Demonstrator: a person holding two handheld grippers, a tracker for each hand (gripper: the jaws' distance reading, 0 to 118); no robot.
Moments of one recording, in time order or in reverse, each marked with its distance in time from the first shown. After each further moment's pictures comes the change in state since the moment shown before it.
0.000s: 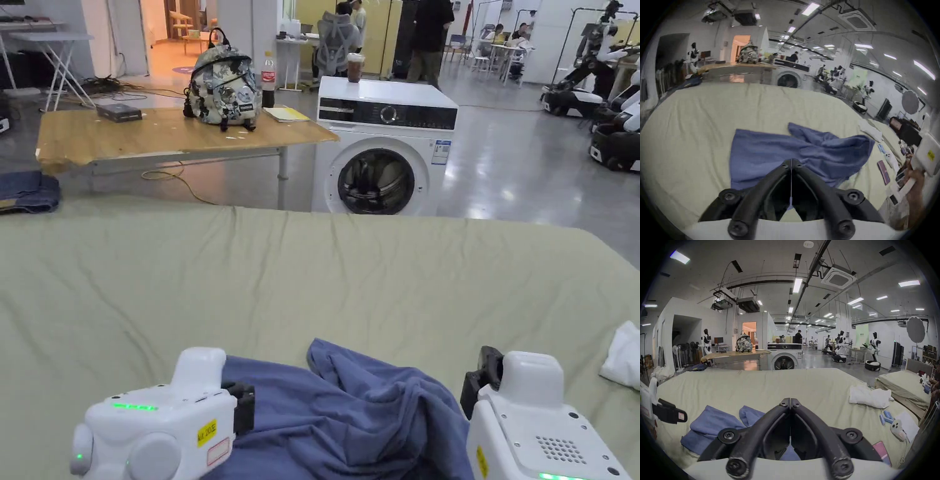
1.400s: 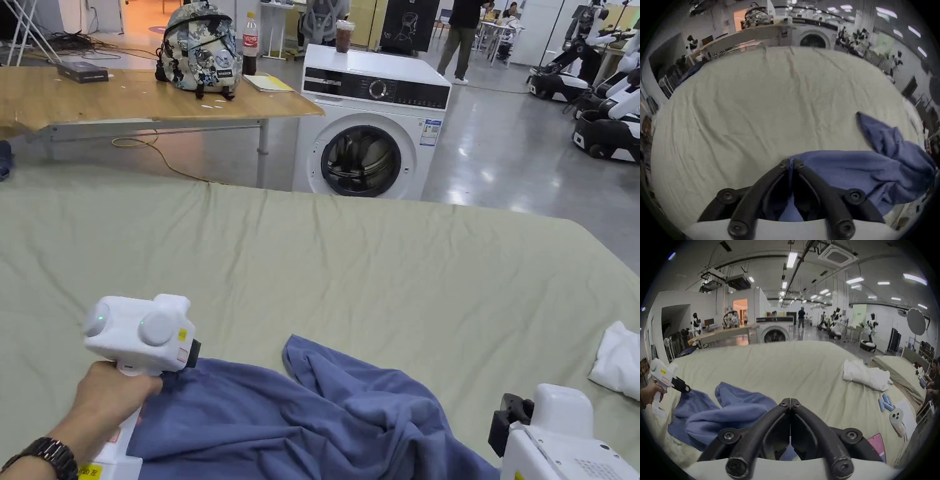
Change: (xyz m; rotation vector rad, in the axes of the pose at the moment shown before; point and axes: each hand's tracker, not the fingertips) left arm -0.070 0.087 -0.161 -0.328 0.197 -0.051; right arm 0.064 -0.026 -0.065 -0.304 -0.058 -0.015
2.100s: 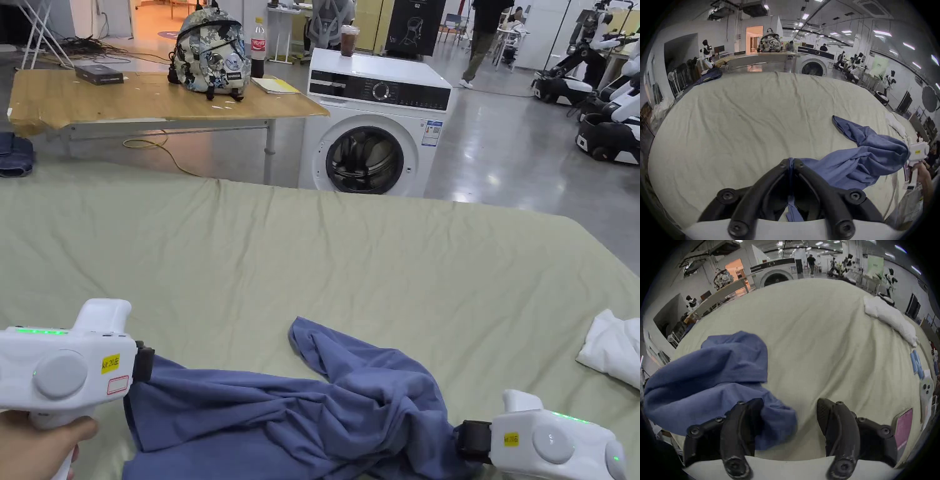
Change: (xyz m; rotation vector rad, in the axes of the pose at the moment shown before) left arm -0.035 -0.094 0.119 0.197 -0.009 0.046; right arm 0.048 -0.047 -0.081 -0.527 0.142 -0.088
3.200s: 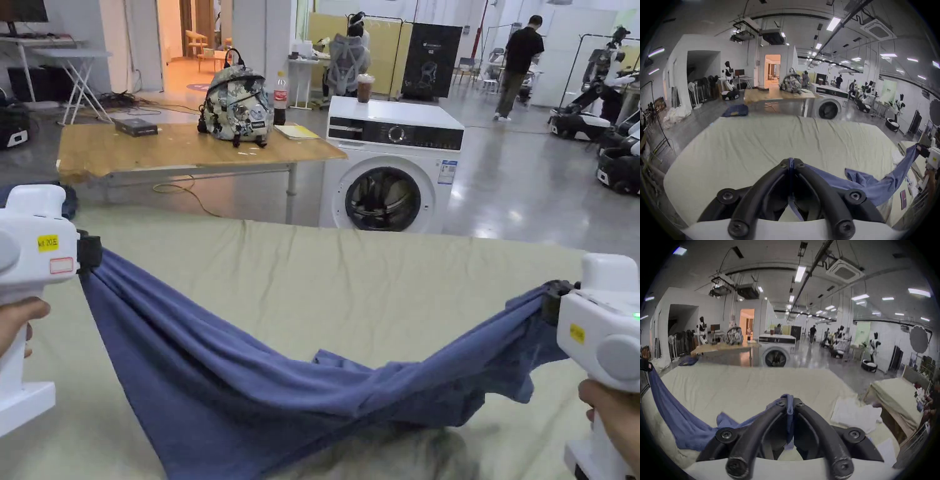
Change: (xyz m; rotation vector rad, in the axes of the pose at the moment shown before) left arm -0.069 0.127 0.121 0.316 0.140 0.067; right arm -0.052 0.106 0.194 0.723 -0.149 0.190
